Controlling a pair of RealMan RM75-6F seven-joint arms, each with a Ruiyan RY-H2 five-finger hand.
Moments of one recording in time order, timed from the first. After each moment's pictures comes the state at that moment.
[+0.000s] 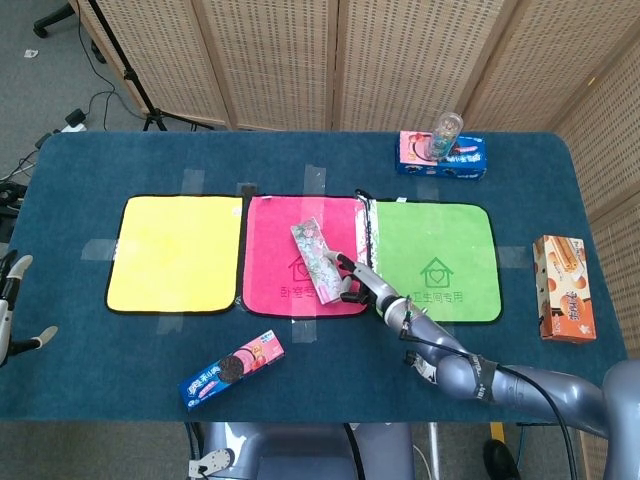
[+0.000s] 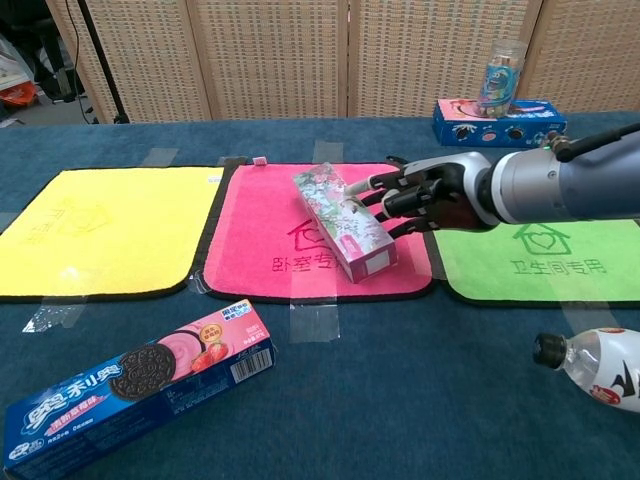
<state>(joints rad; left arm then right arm) -0.12 -1.14 -0.11 -1.54 1.38 1.43 -0.04 0.97 -1.46 0.26 -1.53 -0.62 0.52 0.44</state>
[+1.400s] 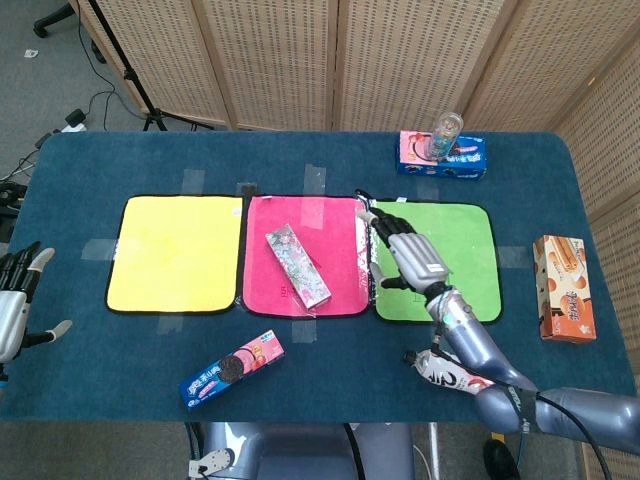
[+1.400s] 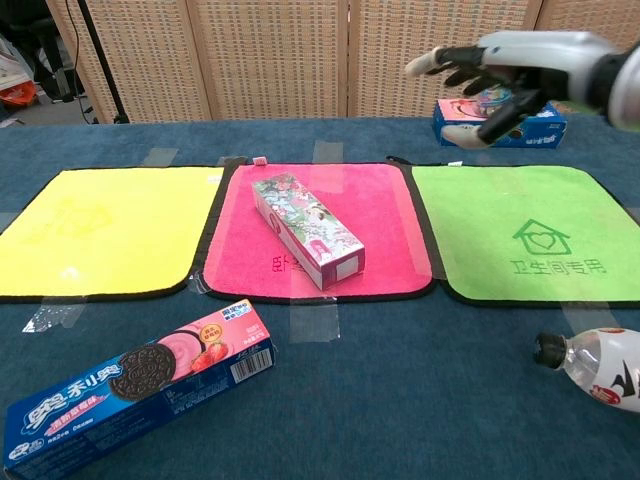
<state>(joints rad) -0.18 -1.12 -0.10 -1.53 1.46 1.39 -0.07 0.87 -1.27 0.11 -1.72 -0.99 1.09 0.01</state>
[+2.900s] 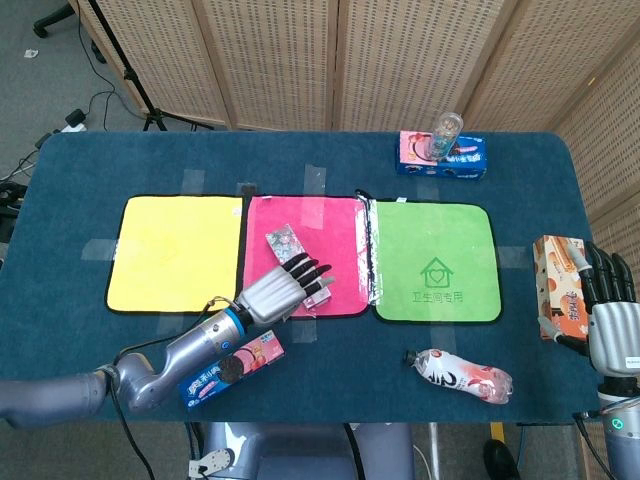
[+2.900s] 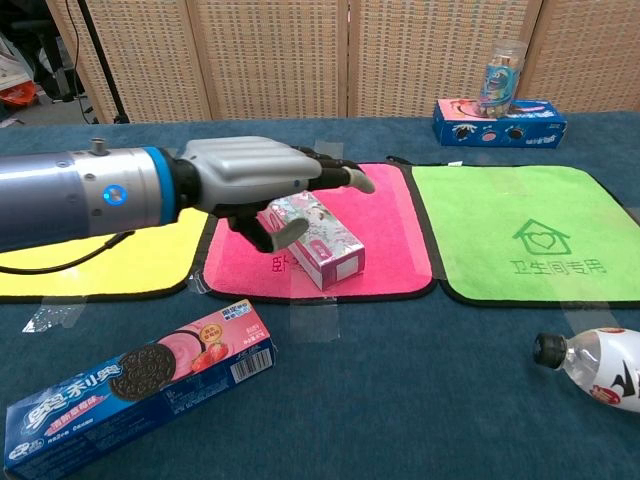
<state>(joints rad) -0.92 -1.56 -0.23 -1.51 1.34 0.66 0.41 0.21 -1.25 0.06 -1.36 -1.46 1.69 0.18</state>
